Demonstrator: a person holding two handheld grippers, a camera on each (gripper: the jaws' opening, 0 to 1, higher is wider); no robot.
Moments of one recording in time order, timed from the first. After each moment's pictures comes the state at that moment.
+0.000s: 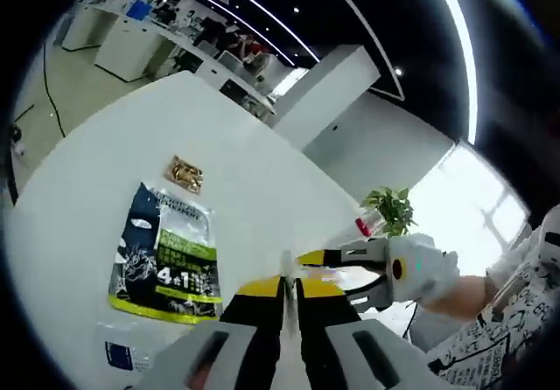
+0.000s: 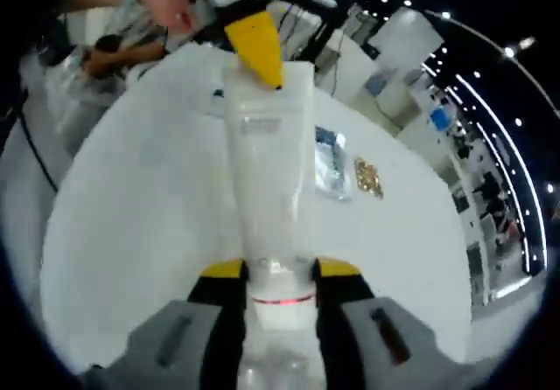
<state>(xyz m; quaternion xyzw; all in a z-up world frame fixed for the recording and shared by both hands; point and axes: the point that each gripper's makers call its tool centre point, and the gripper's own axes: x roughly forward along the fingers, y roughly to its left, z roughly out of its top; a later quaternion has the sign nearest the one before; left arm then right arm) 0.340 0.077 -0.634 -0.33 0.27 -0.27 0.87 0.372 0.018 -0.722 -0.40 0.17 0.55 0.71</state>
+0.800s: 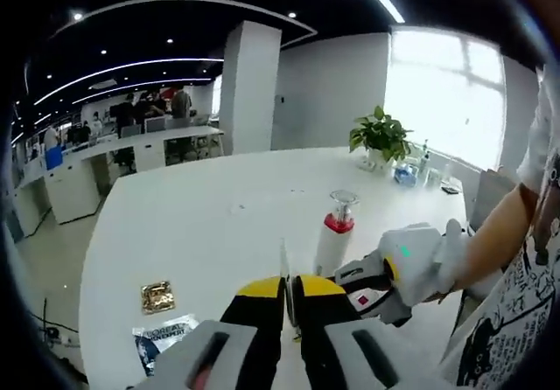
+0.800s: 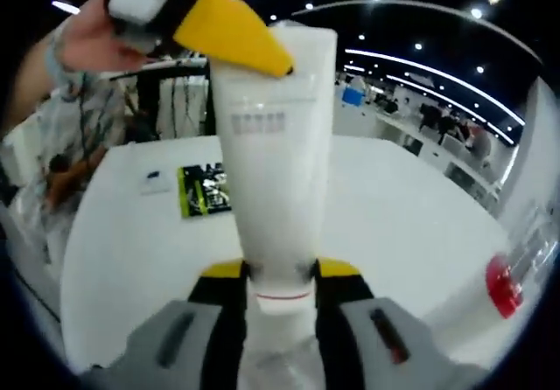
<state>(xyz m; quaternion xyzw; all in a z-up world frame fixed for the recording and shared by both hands) 0.371 -0.001 -0.601 0.01 0.24 -0.31 0.92 0.389 -0.012 -0.712 -0.20 0.18 0.47 0.84</state>
